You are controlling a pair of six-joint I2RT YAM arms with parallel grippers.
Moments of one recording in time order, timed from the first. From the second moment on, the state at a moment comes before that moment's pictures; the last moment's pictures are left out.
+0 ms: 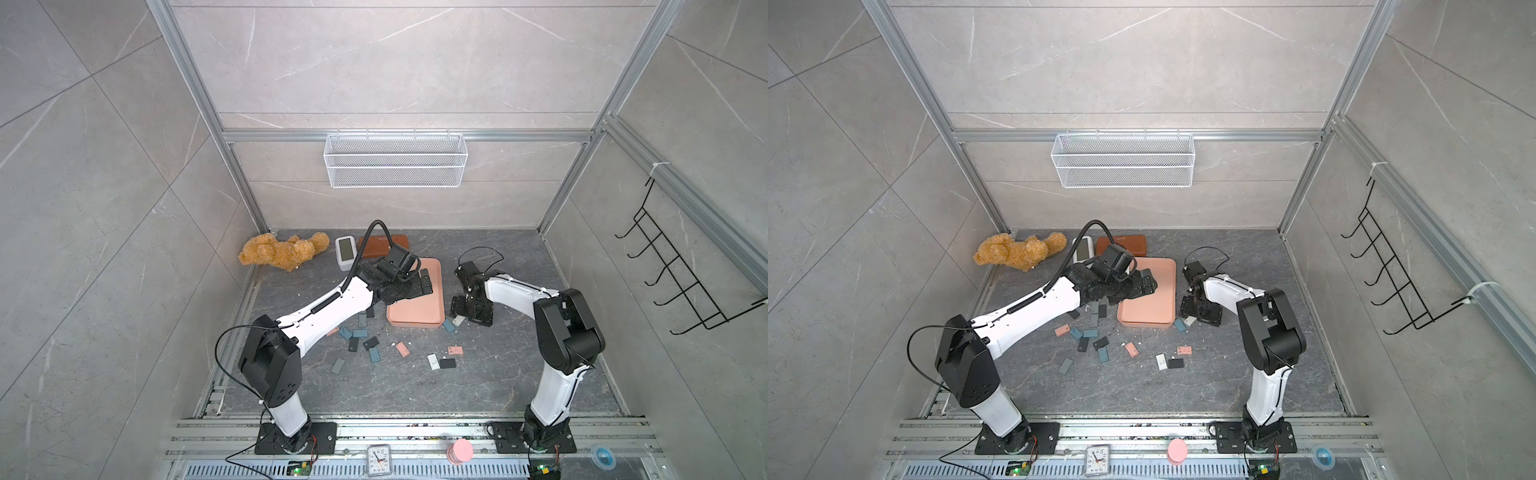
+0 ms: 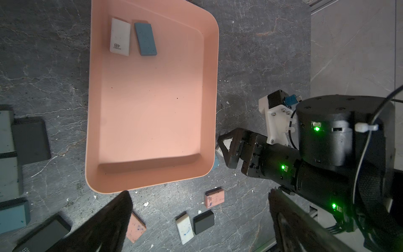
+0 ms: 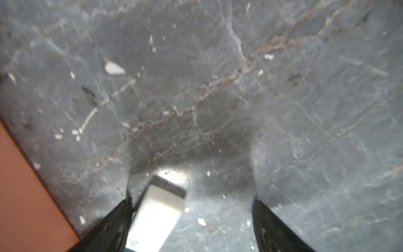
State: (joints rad) left arm -0.77 1.70 1.47 -0.64 0.06 -0.83; right arm 0.35 1.86 1.18 -0.77 0.06 0.60
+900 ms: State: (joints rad) left arm -0.77 1.72 1.48 -0.64 0.07 -0.83; right arm 0.35 1.83 1.14 -0.75 0.00 0.45
